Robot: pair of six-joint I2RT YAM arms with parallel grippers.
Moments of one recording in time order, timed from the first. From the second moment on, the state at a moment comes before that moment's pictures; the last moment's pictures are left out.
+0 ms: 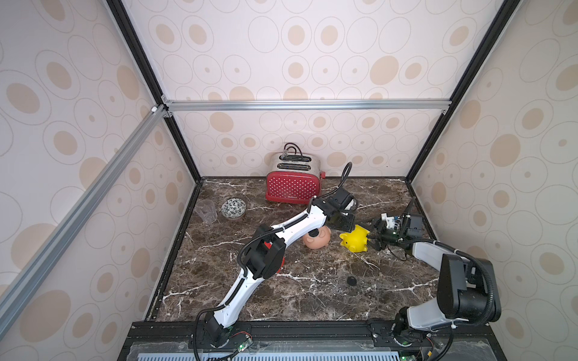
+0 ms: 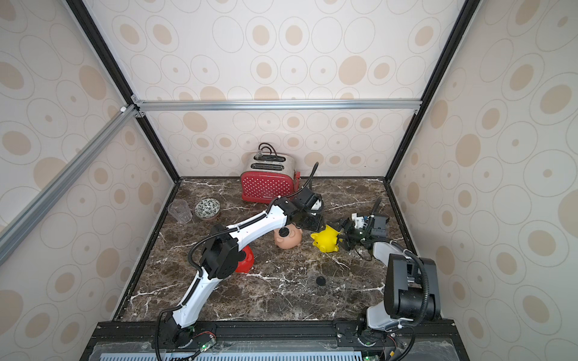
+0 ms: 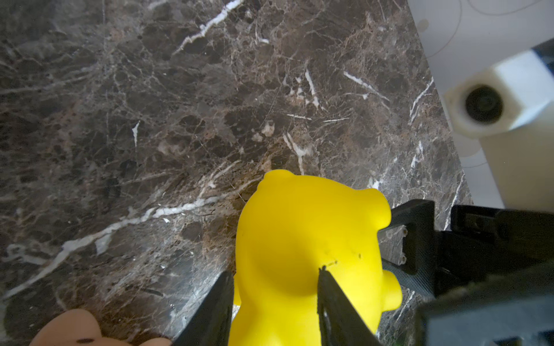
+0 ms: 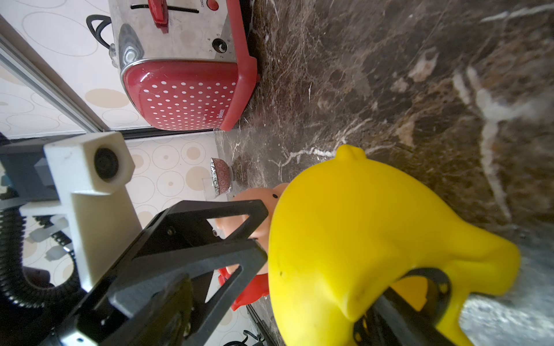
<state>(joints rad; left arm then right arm) -0.84 2.36 2.15 -0.71 0.23 -0.45 -0.15 1.49 0.68 0.01 -0.94 0.85</state>
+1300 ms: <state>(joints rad) -0.83 2.44 2.18 -0.74 0.26 -0.46 -0.09 1.58 1.06 -0.58 -0.73 0.65</state>
